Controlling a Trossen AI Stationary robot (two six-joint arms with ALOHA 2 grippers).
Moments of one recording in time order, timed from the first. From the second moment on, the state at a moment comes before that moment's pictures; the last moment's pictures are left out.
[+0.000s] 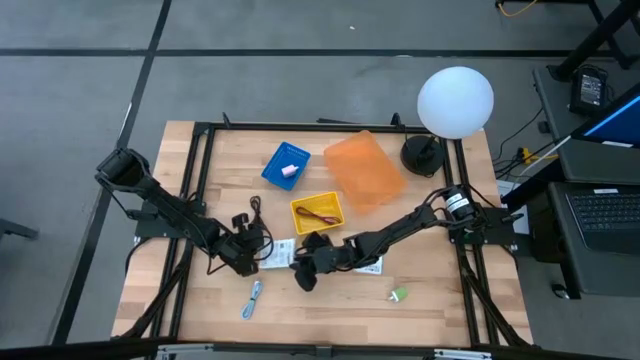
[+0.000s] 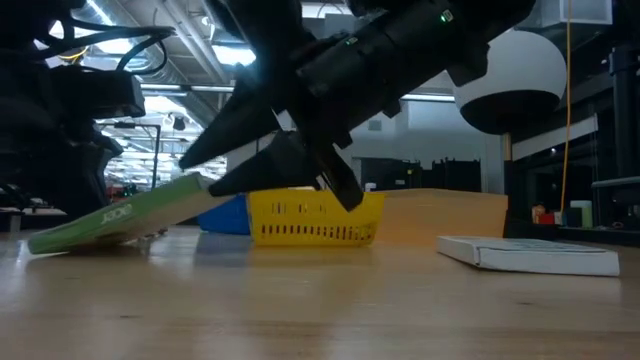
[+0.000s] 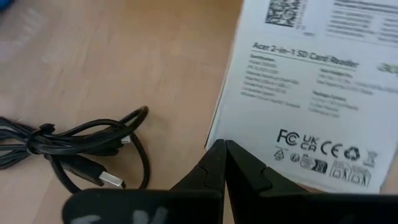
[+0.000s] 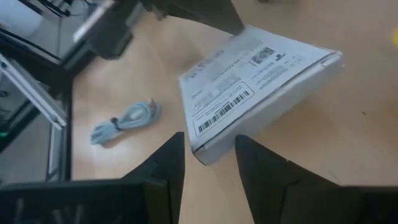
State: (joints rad) left arm -0.56 1.41 0.51 -0.27 -0.48 -0.76; right arm 0.30 2.14 1.30 0.27 0.29 0.89
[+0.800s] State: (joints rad) left arm -0.56 1.41 0.51 -0.26 -0.53 -0.77; right arm 0.26 2.14 1.30 0.23 0.33 0.91
